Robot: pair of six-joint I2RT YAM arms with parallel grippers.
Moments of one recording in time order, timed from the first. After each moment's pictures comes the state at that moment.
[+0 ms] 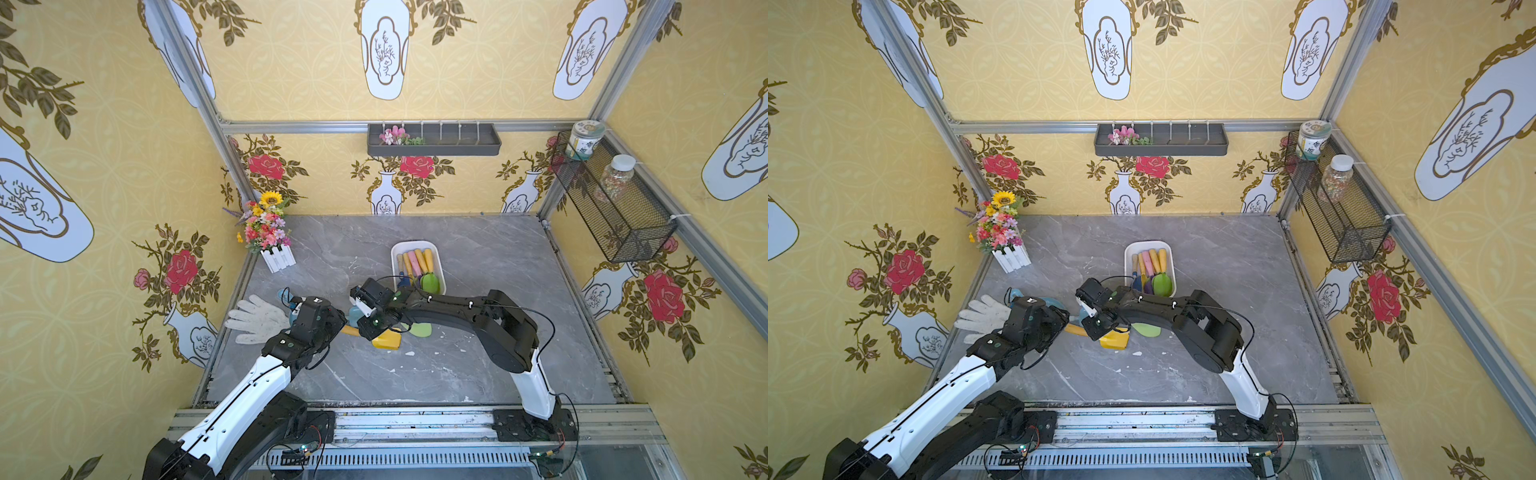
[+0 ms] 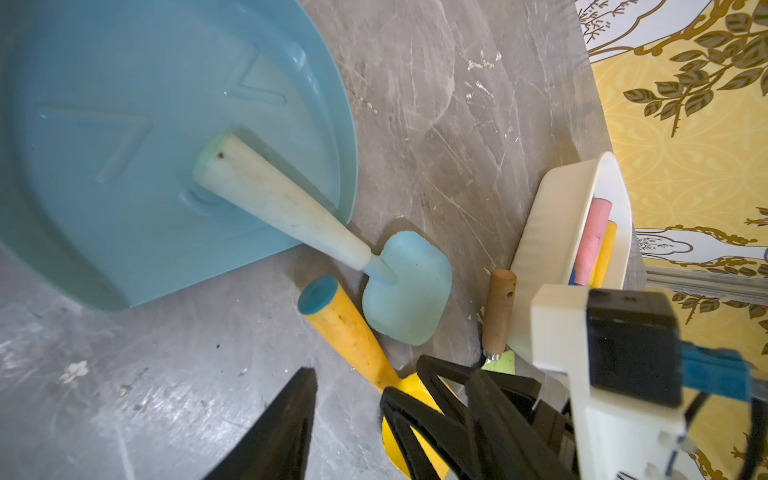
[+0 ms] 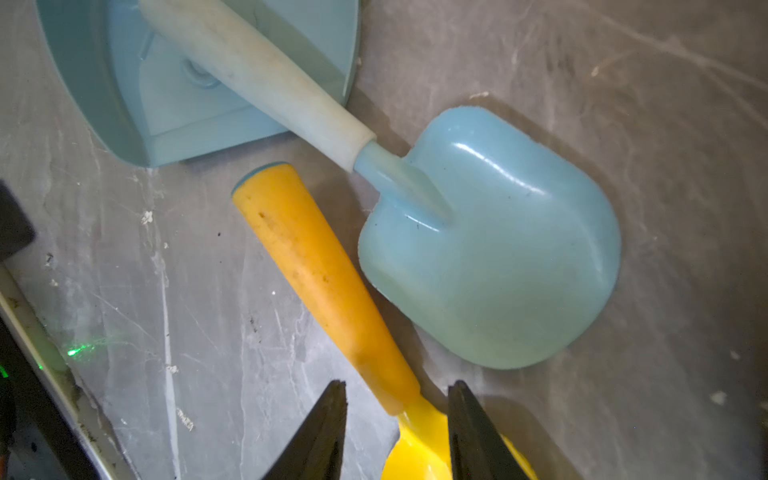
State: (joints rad) left arm -0.42 0.85 0.49 -0.48 -0.09 -1.18; right arm 0.99 2.13 1.56 -0.53 -0.16 0.29
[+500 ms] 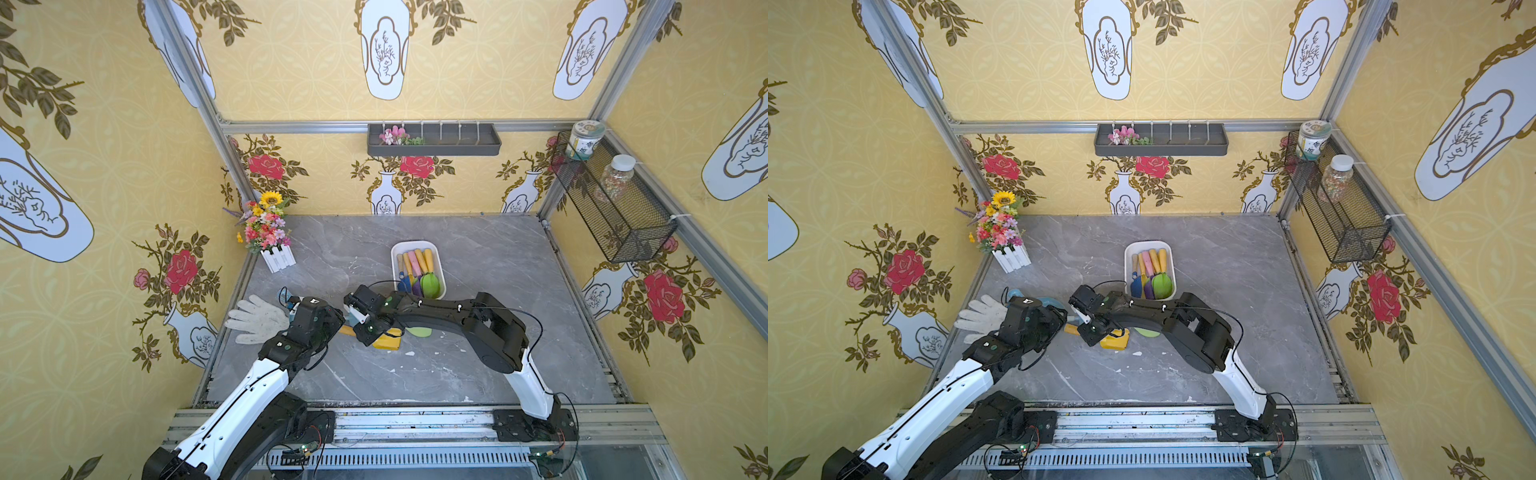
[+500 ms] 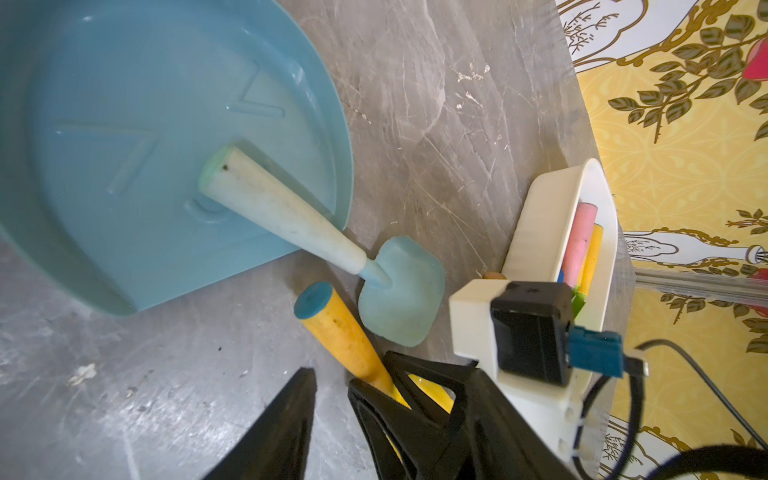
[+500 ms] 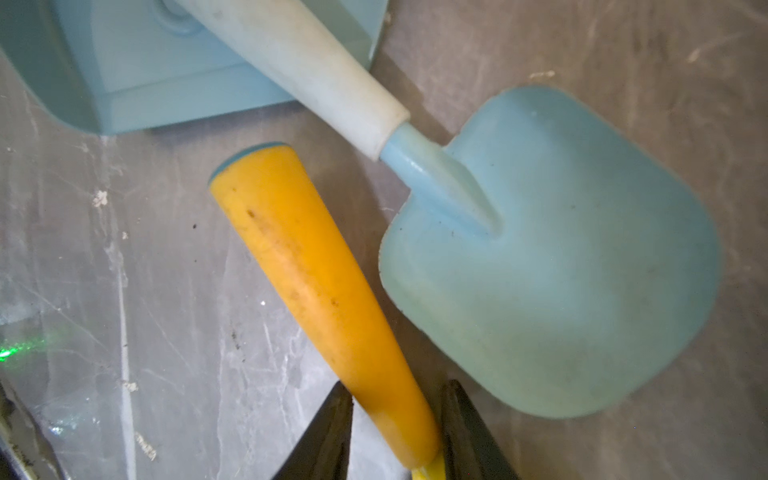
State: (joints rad) left arm -0.41 0.81 0.49 -0.49 -0.09 -1.17; right arm 1.03 2.19 1.60 -0.56 -0.11 0.24
